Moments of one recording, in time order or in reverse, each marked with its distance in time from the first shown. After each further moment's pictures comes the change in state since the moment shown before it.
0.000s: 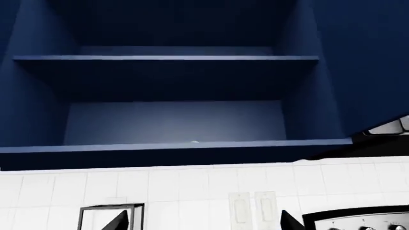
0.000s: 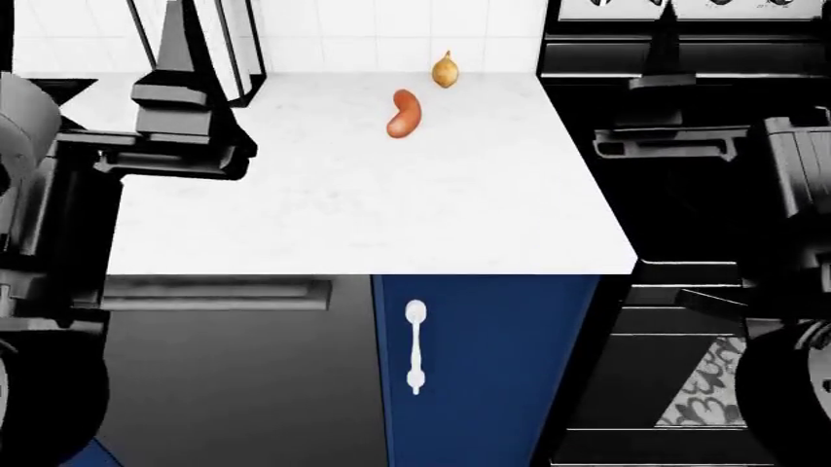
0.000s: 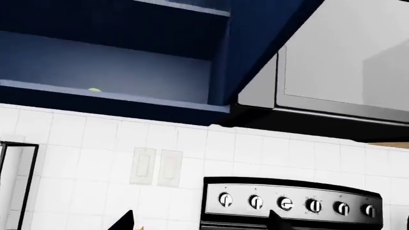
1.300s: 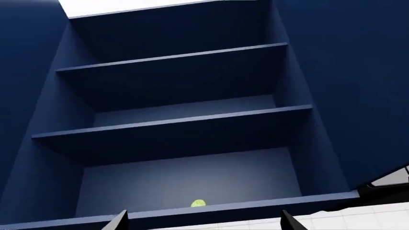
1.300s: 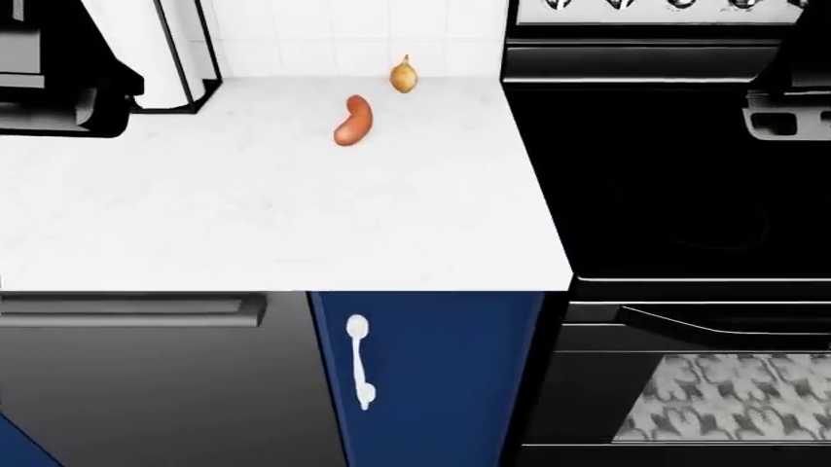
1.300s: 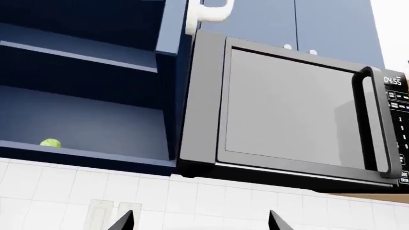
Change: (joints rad) left arm -0.288 -0.524 0.219 0.064 -0.536 0.244 -0.638; right arm 0.303 0.295 0.043 0.015 0.882 -0.118 0.679
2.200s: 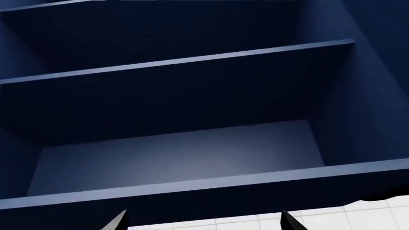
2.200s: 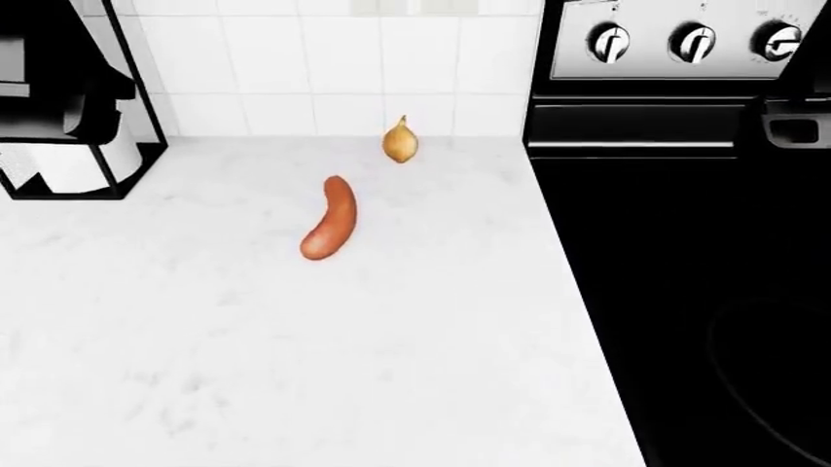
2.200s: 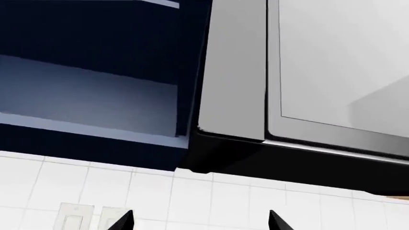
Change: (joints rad) left arm -0.013 -0.074 0.069 -0.001 -0.002 0.094 -0.036; right arm 0.015 0.057 -0.024 -0.005 0.037 -0.057 0.015
